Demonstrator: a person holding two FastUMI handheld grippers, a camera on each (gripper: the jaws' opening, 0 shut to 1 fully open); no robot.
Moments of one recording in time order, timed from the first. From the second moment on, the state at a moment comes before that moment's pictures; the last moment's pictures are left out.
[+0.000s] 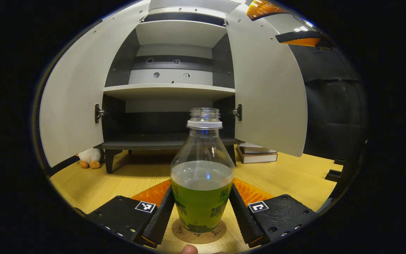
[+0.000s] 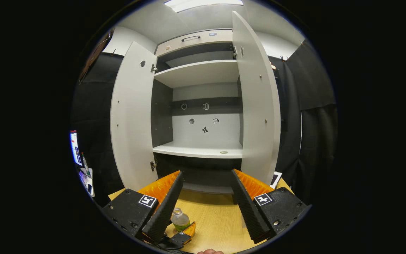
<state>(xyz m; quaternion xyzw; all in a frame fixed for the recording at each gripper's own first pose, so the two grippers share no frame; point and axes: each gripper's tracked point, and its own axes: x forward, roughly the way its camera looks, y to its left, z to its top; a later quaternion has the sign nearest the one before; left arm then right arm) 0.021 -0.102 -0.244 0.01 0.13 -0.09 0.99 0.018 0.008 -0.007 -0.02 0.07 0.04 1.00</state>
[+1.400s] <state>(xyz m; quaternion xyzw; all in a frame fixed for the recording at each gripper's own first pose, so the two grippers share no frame) 0.029 -0.067 -0.048 -0.04 0.04 -0.07 1.00 0.028 -0.212 0.131 -0.01 -0.04 -0.18 0.98</state>
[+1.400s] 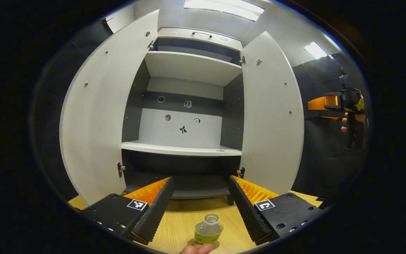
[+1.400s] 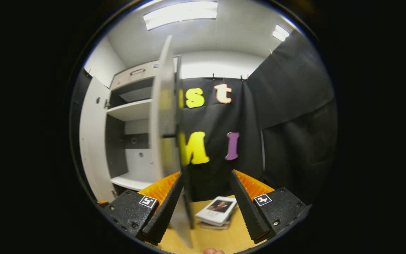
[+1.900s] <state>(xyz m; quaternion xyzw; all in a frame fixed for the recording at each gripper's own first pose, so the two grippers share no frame) 0.028 -0.072 -0.050 -0.03 0.05 -0.07 1.00 0.061 -0.203 0.149 -0.02 -0.06 -0.17 0.98</state>
